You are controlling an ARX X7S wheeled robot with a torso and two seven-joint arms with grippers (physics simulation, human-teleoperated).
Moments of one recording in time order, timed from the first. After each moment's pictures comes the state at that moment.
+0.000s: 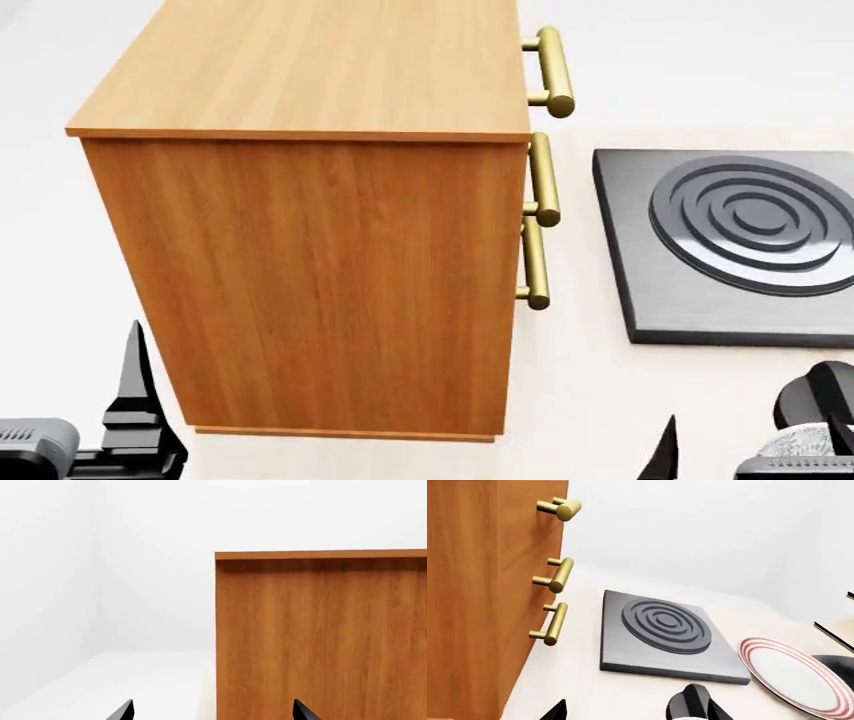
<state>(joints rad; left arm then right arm) -0.10 -0.28 0.20 0.51 -0.24 -0.31 -0.37 0.09 0.52 0.19 -0.98 0.62 1.17 0.43</state>
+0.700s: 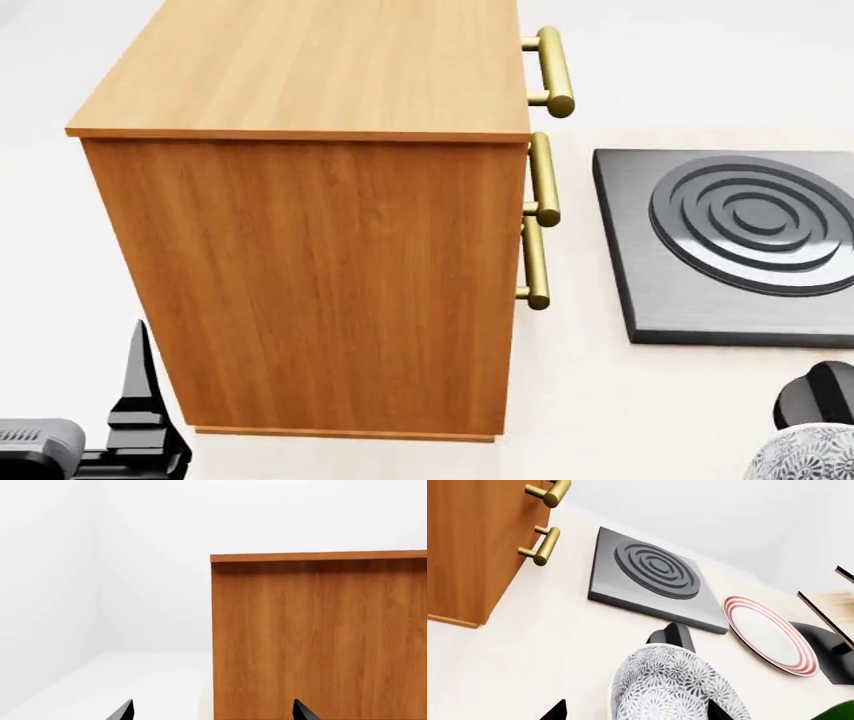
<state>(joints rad) -0.10 -0.29 0.22 0.52 -0.24 -0.32 -0.39 -0.16 0.80 0.23 -1.00 0.96 1.10 0.73</state>
